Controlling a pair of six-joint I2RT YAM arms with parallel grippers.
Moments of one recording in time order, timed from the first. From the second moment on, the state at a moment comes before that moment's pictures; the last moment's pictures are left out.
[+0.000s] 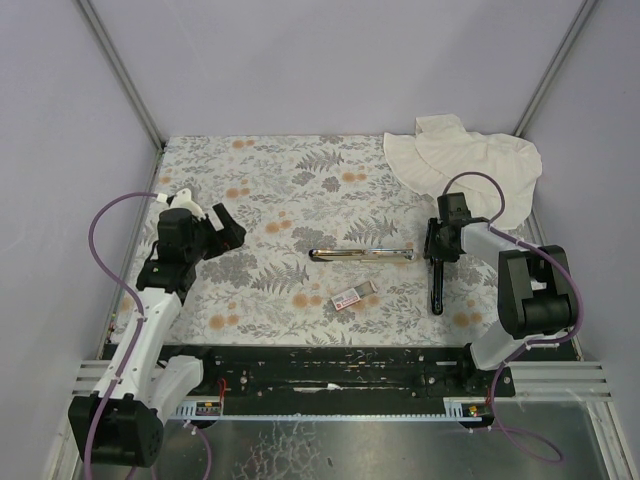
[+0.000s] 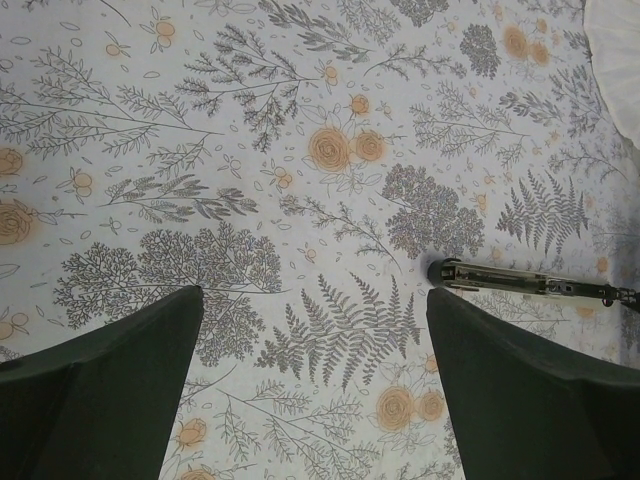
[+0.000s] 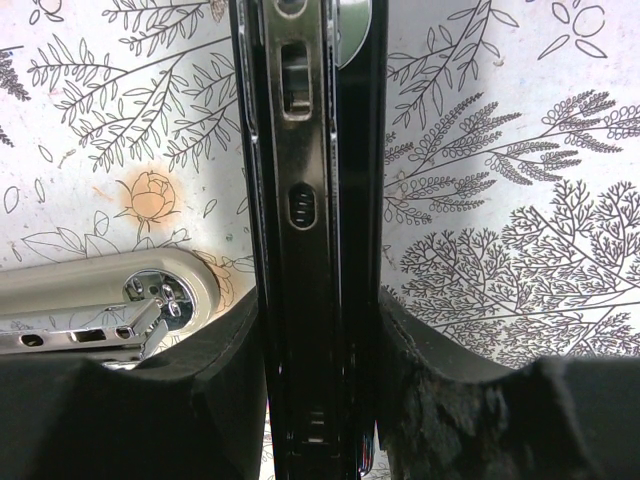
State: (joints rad) left arm -0.05 0.89 0.72 -0.36 0.10 -0.44; right arm 0.12 1.62 0.87 -0.37 0.06 0.30
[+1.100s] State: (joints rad) left arm -0.67 1.09 0.63 -0.17 0.10 -0.52; right arm 0.12 1.32 0.81 -0.35 -0.02 0.30
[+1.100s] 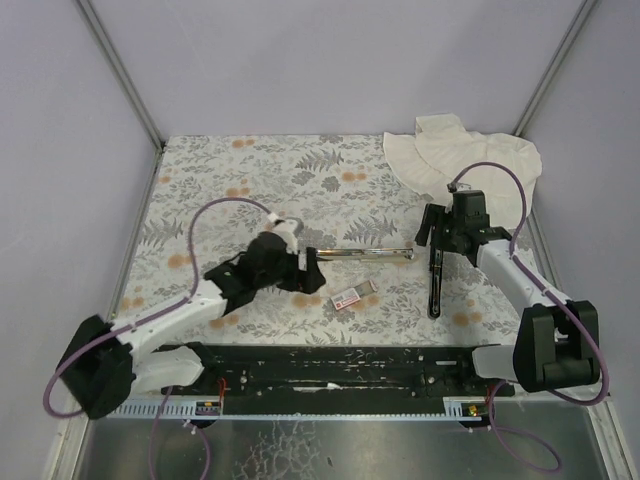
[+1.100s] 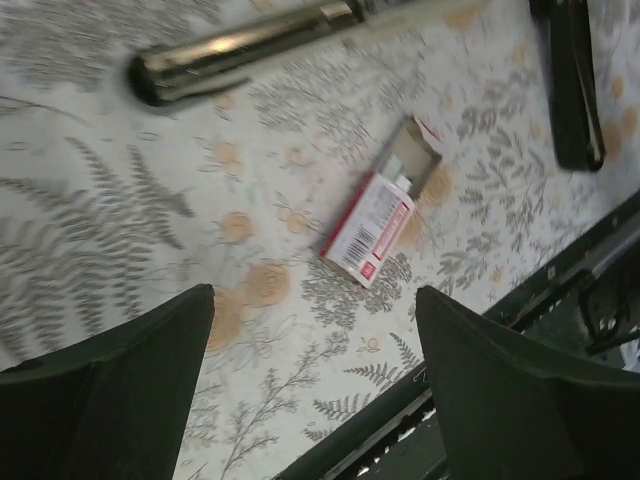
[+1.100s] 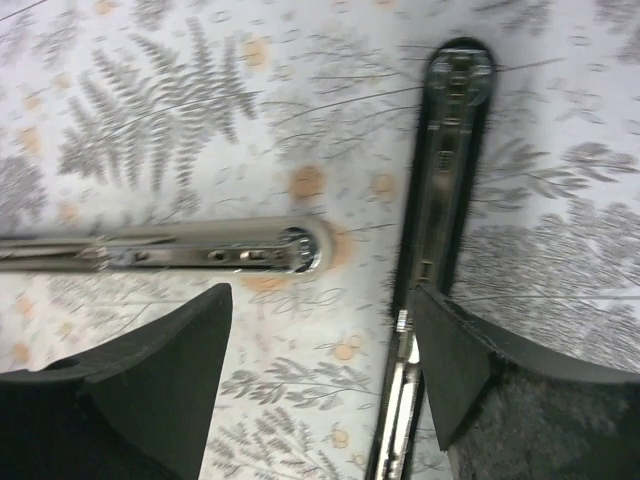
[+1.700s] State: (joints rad) left arm -0.94 1.57 0.79 -0.06 -0.01 -0.39; right arm 0.45 1.47 0.70 -0.25 -0.31 0.32
